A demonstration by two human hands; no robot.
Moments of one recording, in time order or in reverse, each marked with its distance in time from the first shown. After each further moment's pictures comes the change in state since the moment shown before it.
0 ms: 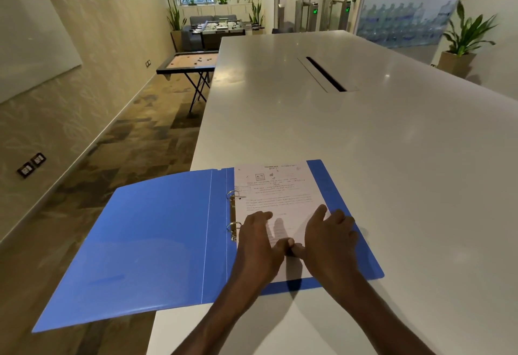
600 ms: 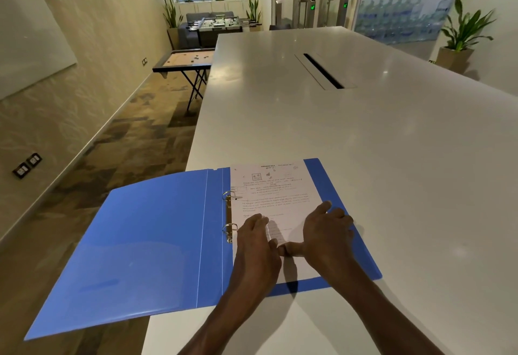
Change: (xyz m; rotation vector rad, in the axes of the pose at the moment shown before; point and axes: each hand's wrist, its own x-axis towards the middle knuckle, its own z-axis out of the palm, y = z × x) left_hand 0.000 -0.005 0.014 0.040 0.000 -0.035; right_hand 0.017 0.000 -0.009 -0.024 -0.160 0.075
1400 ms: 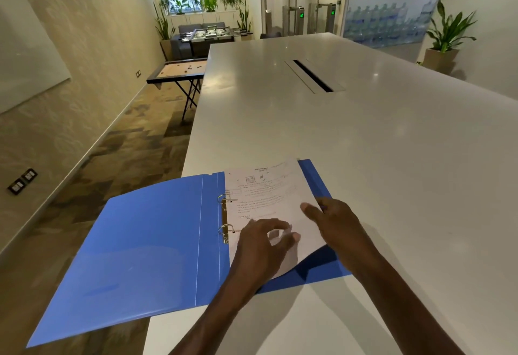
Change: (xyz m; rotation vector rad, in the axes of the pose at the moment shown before) left_hand -0.006 0.019 -0.013 -0.088 -0.061 0.169; right_hand -0.001 0.043 -0.009 1.236 -0.025 -0.160
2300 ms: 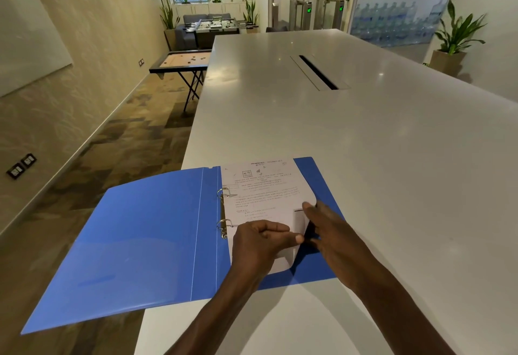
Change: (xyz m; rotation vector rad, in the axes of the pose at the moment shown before) left_hand -0.001 0.000 0.006 -0.522 0.017 -0.323; right_hand 0.000 0.016 0.009 0.321 -0.149 0.084
